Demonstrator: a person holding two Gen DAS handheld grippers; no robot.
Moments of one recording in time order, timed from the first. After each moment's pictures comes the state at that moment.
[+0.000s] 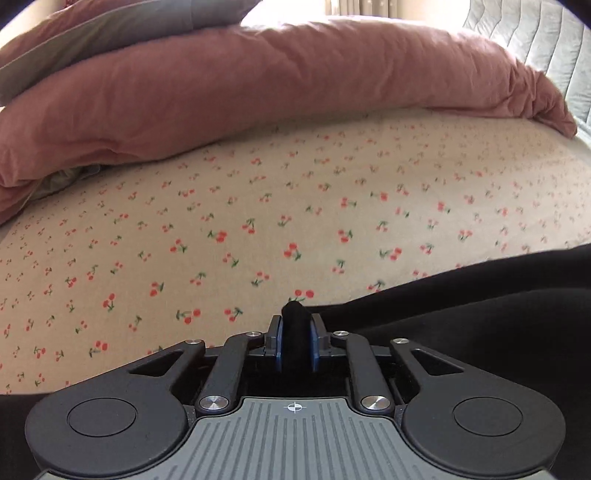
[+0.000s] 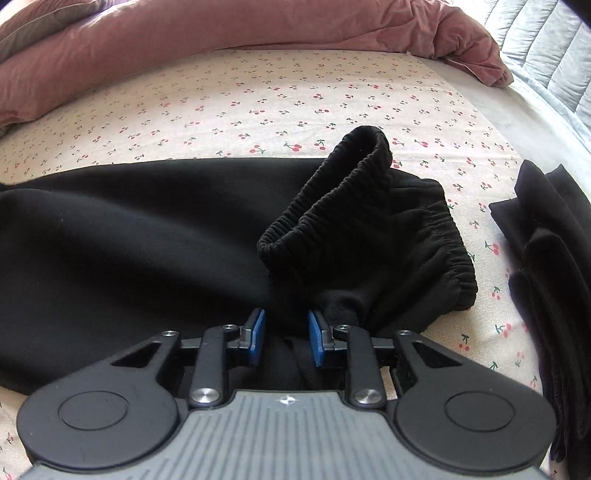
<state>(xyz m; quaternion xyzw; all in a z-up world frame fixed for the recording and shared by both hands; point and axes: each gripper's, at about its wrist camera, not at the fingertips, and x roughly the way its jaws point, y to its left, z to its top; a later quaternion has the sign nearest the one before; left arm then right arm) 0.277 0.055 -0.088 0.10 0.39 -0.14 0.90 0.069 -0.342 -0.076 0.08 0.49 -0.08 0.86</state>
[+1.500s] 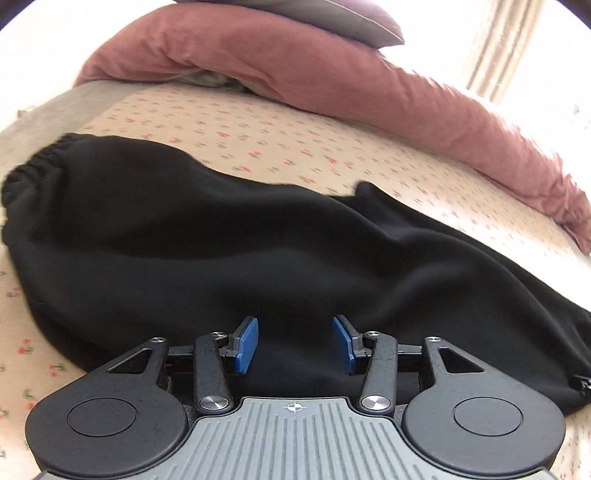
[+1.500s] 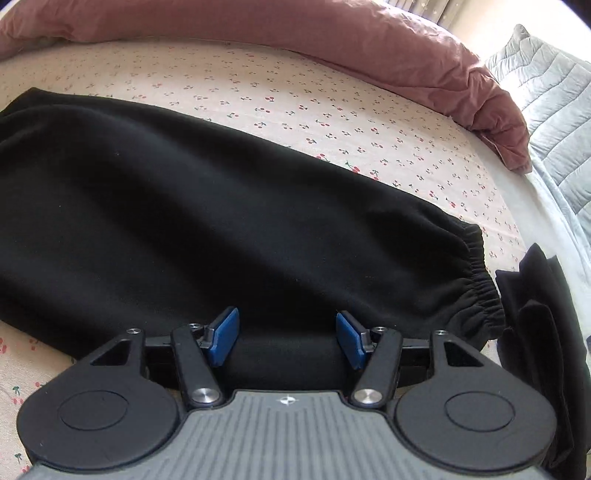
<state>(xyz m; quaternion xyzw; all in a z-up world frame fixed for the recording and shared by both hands) 0.097 0.157 -0.063 -0.11 0.39 -0.01 0.91 0.070 -0.268 -0.074 -0.09 0.47 -0.07 0.87</state>
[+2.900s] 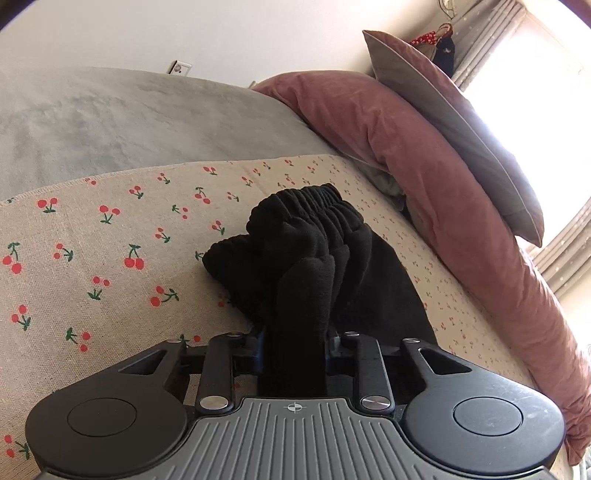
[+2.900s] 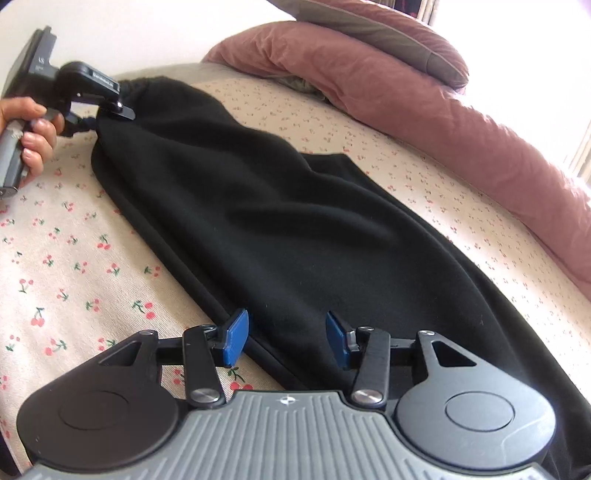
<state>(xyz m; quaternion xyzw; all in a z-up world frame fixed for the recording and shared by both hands) 0.087 0.322 -0.098 -0.34 0.26 0.13 0.89 0.052 -0.071 -0.075 -0.20 0.37 0.22 0.88</state>
